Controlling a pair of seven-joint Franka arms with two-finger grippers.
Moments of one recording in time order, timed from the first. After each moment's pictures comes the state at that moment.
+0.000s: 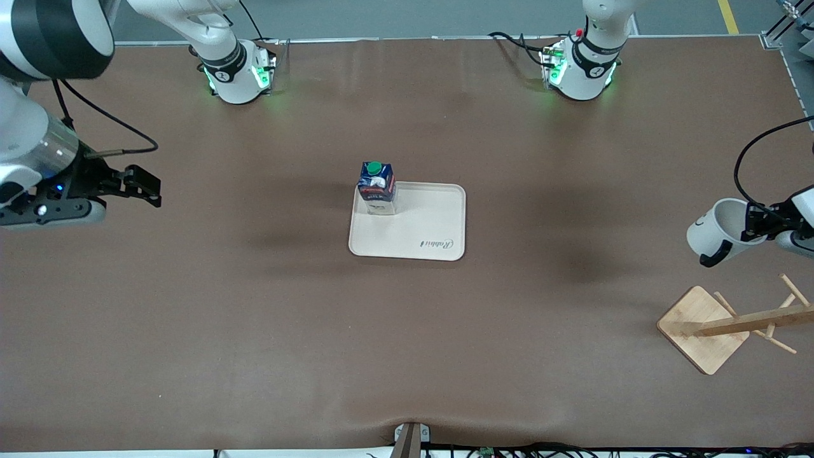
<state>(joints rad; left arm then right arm) 0.57 0.24 -0.43 -1.62 0.09 1.84 0.50 0.11 0.12 -0.01 -1.59 -0.02 1.66 0.00</state>
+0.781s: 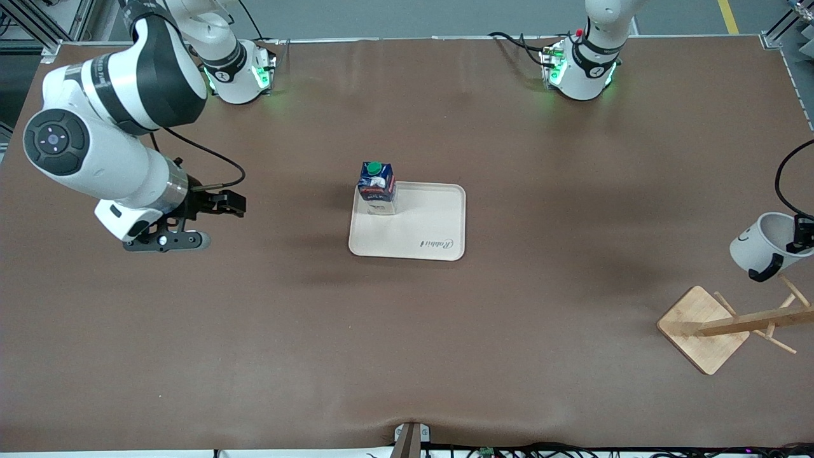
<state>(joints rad) 0.68 0.32 -0.43 -1.56 0.08 1.95 0.57 0.27 0.22 0.00 -1.60 0.08 1.67 0.25</state>
